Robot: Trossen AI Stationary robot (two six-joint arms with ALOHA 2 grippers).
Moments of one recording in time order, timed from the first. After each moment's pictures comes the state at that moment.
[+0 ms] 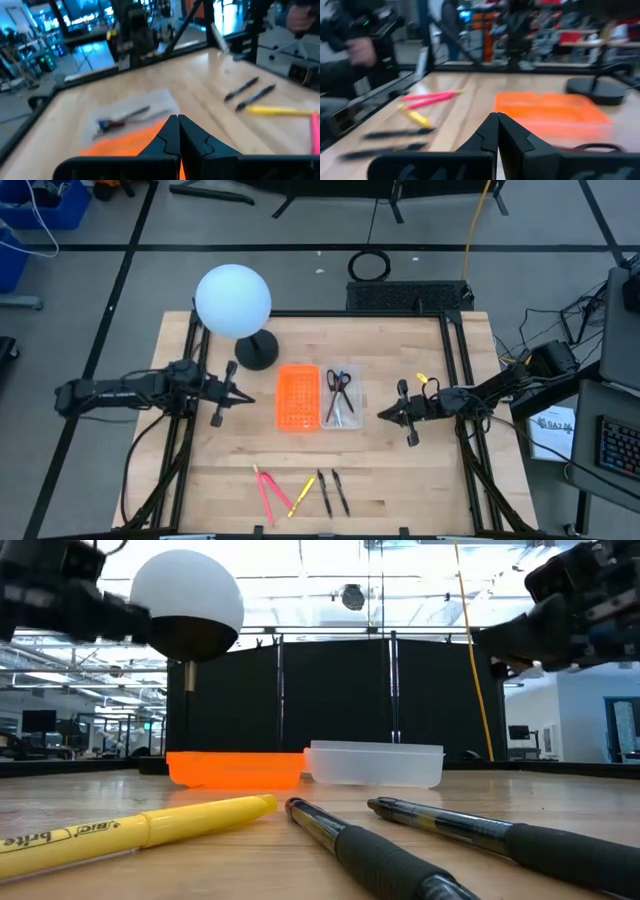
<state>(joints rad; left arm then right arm) 0.14 0.32 0.13 0.01 0.35 0.28 0.25 1.24 0.02 1.22 0.14 0.03</state>
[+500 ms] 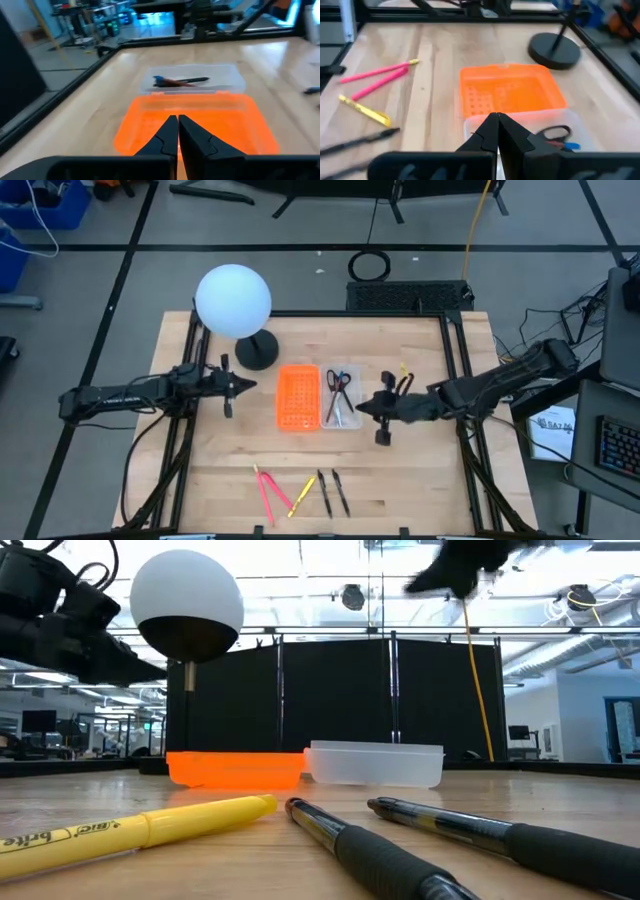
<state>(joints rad) 0.18 0.23 0.01 0.03 0.03 0.12 0.34 1.23 0.88 -0.24 0.44 0.22</state>
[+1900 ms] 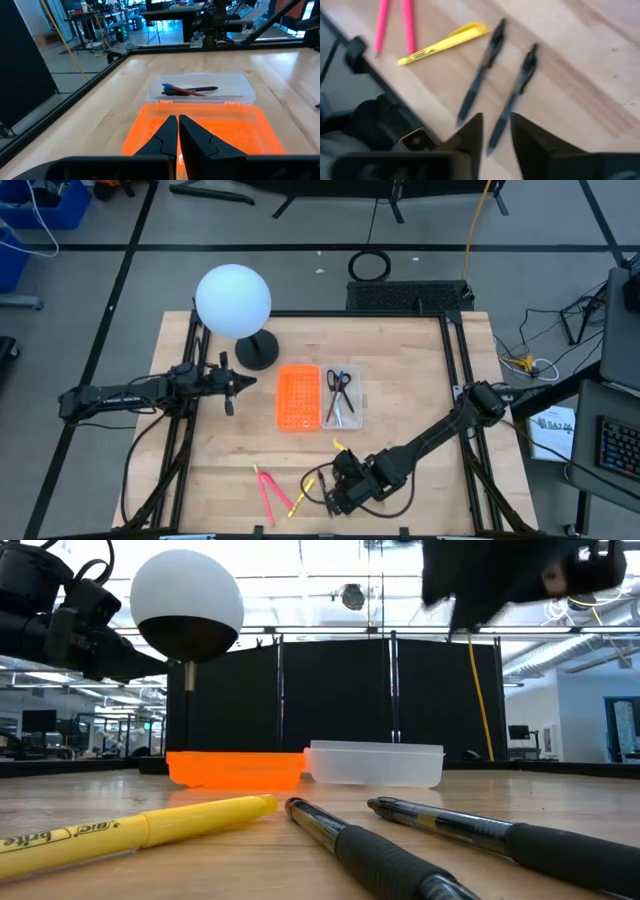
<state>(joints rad) 0.18 0.24 0.01 0.08 0.00 0.10 0.57 2.01 1.62 -0.77 0.13 1.45</state>
